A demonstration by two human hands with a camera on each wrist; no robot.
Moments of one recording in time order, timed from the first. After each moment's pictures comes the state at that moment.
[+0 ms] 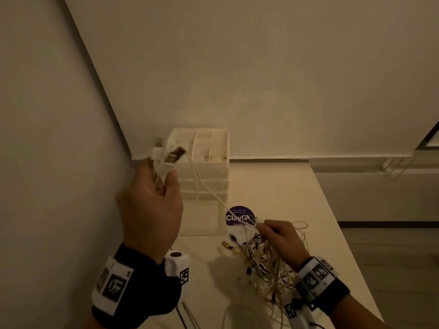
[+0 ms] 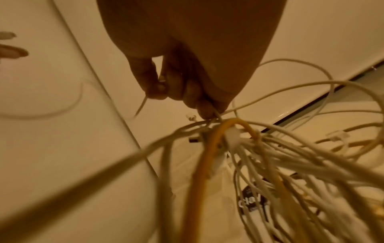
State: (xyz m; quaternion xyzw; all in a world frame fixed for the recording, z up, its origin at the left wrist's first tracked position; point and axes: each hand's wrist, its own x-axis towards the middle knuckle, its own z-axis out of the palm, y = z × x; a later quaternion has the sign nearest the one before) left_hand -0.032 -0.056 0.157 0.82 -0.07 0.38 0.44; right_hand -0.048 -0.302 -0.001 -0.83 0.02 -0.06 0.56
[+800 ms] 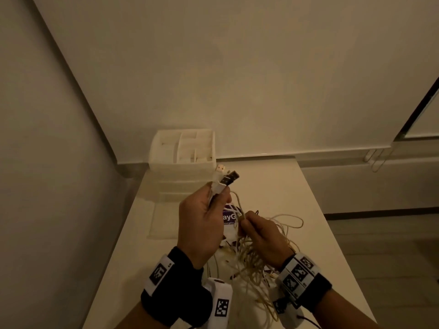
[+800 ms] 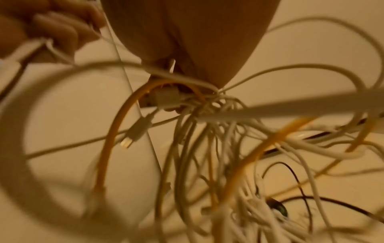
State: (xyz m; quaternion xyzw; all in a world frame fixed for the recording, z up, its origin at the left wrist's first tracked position) left_hand -0.040 -0.135 0.113 0.74 -0.18 0.12 0.64; right_hand -0.055 -0.297 0.005 -0.85 -0.10 -0.12 0.50
